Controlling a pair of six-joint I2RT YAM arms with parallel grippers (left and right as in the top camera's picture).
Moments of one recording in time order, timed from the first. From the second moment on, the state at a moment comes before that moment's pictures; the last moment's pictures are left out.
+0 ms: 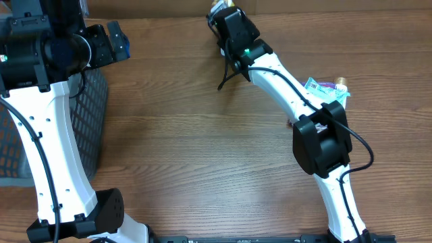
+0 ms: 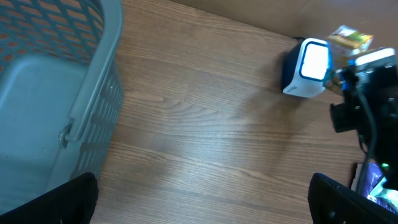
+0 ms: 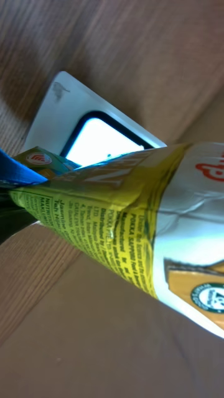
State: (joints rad) left arm 0.13 1.75 2.36 -1.52 0.09 -0.20; right arm 0.52 2.39 2.12 -0.41 0.47 -0.43
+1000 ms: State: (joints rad) left arm 0.13 1.75 2.36 -1.52 0.09 -0.20; right arm 0.57 1.94 2.12 -1.03 0.08 -0.01
